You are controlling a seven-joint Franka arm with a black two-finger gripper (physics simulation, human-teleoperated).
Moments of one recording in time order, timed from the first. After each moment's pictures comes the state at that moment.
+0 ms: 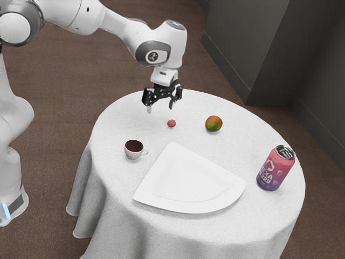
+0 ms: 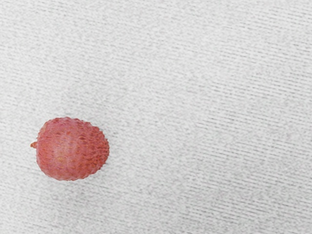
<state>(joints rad) -0.58 -0.11 0.80 -2.11 0.09 2.08 1.52</state>
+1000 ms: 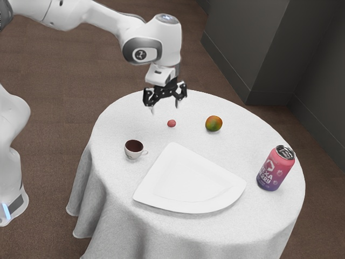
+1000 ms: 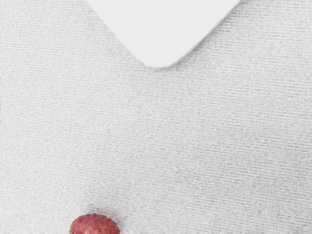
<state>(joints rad) -0.39 -0.30 0.52 -2.22 0.19 2.15 1.45</state>
